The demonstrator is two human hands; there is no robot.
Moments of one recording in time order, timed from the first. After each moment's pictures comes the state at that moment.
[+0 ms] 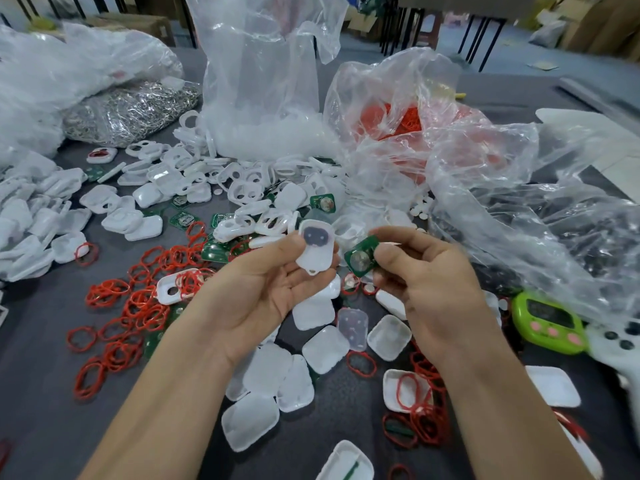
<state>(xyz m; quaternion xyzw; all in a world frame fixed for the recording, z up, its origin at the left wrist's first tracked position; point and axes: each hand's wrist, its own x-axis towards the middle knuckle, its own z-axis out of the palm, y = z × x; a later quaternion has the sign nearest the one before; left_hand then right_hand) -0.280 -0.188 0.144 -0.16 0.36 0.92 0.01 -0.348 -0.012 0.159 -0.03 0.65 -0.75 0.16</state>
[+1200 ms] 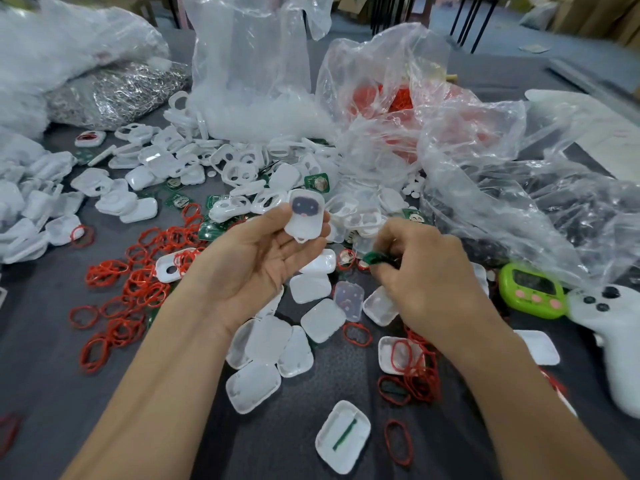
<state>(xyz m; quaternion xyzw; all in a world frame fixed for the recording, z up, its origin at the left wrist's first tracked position) -0.275 -0.190 0.152 -0.15 0.36 0.92 0.01 -0.335 0.004 0.159 -0.19 0.94 -0.29 0.01</state>
